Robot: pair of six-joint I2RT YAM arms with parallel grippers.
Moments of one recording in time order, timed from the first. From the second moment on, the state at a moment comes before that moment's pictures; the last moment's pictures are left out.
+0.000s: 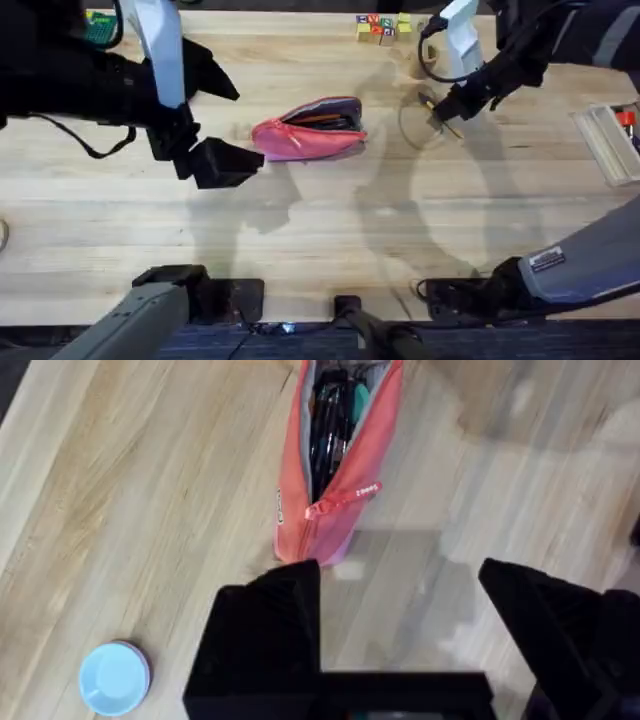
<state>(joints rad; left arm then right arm) 0.05 1.10 1.18 -1.27 0.60 1.10 -0.07 1.85 1.21 -0.67 -0.18 -0.80</state>
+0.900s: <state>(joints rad) 0.05 1.10 1.18 -1.27 0.60 1.10 0.06 1.78 1.18 -0.89 -0.05 -0.88</state>
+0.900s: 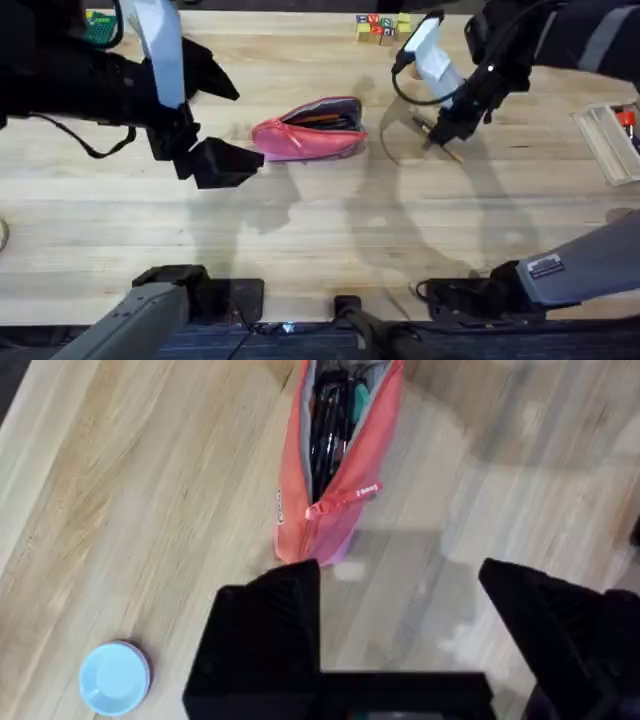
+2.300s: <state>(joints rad) 0.05 1.10 1.18 -1.27 0.60 1.10 0.56 1.49 1.12 -0.66 -0.09 -1.33</state>
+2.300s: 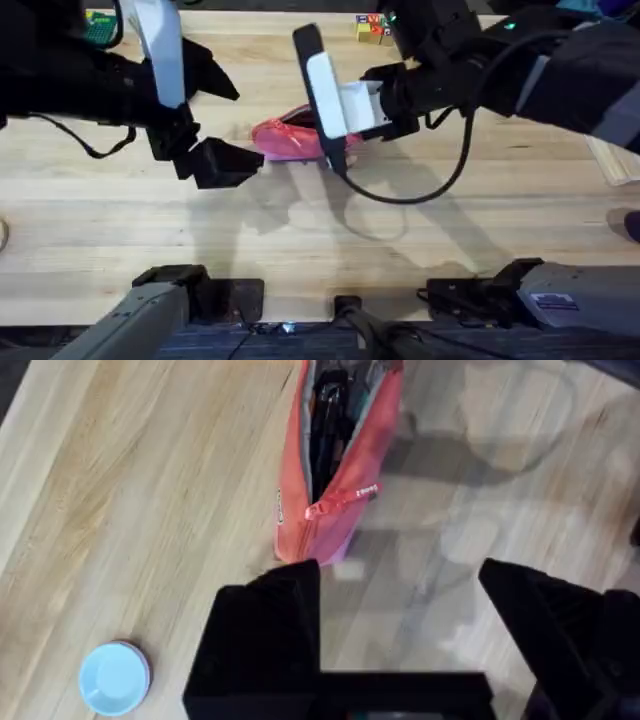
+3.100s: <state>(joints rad) 0.05 1.10 1.18 -1.27 0.60 1.10 0.65 1.68 1.12 -0.39 -0.22 -1.37</state>
